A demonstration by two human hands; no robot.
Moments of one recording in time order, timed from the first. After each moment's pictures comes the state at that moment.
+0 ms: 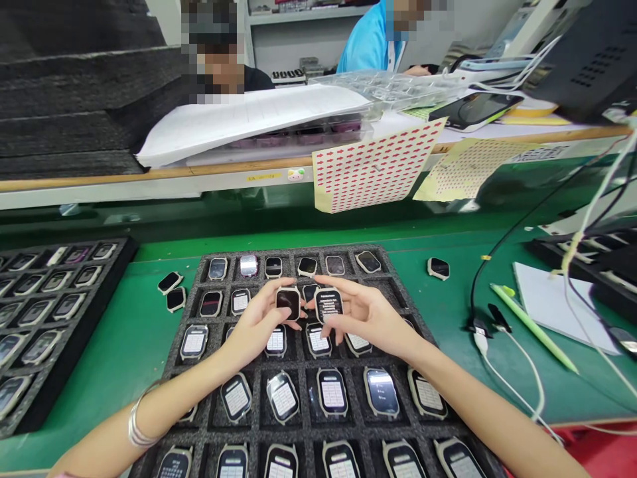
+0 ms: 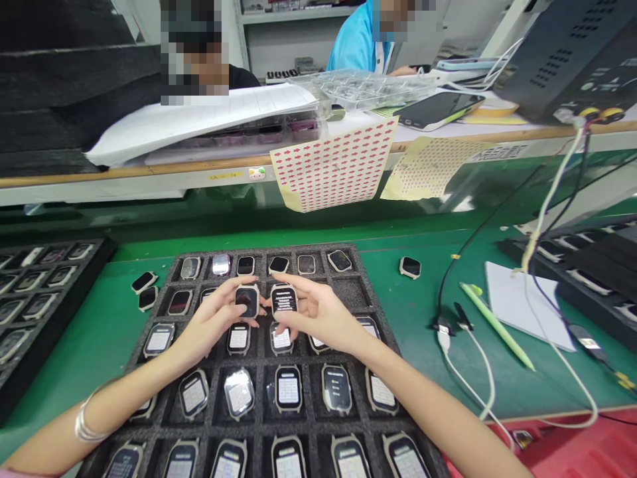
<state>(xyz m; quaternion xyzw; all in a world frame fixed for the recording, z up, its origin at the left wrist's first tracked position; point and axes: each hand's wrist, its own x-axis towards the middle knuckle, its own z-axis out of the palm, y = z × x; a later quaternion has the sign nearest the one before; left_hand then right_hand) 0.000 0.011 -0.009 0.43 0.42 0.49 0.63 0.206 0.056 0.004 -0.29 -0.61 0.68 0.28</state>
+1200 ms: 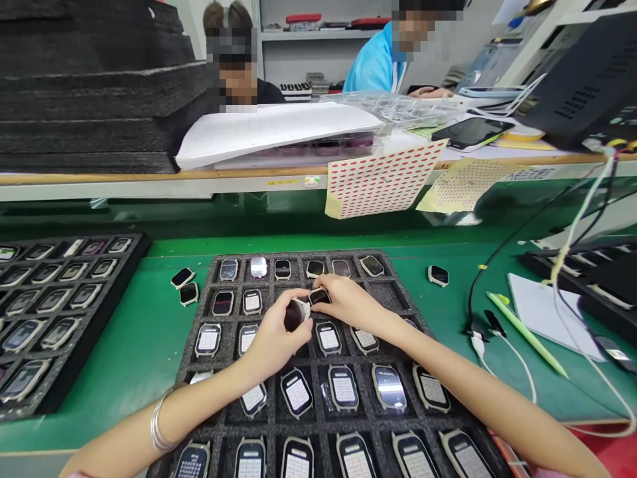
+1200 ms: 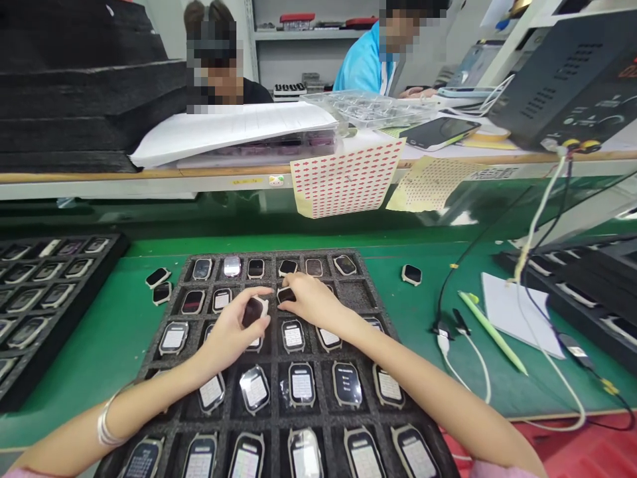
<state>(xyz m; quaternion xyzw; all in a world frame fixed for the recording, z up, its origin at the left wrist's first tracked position) 0.006 -0.006 -0.017 0.56 0.51 0.46 0.47 0.171 0.090 -0.008 -0.40 -0.89 0.20 0.09</state>
